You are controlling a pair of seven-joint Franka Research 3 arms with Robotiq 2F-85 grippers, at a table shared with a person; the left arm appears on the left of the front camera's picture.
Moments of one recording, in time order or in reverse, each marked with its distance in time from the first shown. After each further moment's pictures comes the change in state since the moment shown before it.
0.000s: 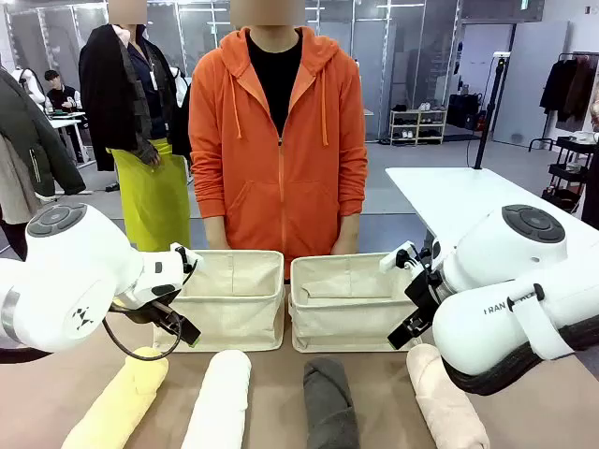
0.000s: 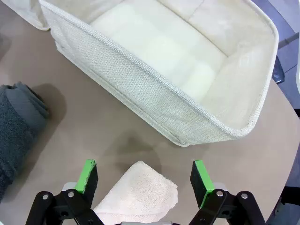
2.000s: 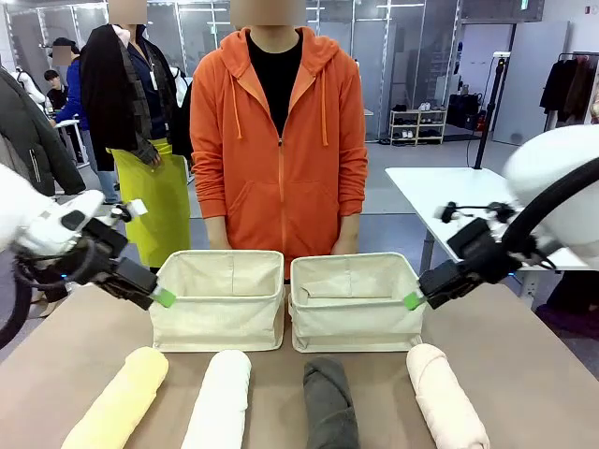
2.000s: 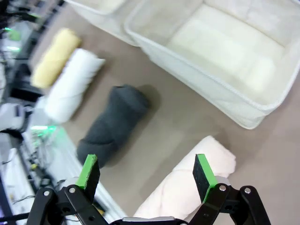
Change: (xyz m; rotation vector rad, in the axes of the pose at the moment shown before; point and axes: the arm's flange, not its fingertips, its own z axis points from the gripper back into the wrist) left arm -0.018 0.072 0.092 -0.605 -0.109 0.203; right arm -0.001 -0.076 0.077 0.622 -0.041 -0.253
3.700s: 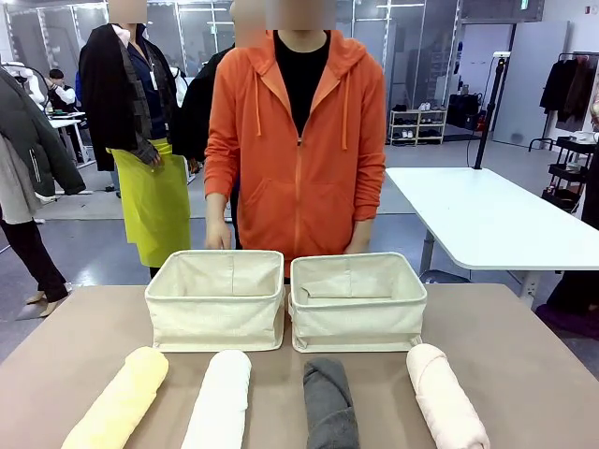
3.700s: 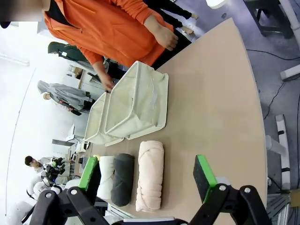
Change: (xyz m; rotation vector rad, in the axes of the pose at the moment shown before) left arm -0.238 0.153 0.243 0.074 -0.751 0.668; right arm -0.230 -0.145 0.241 0.064 -0.705 -0.656
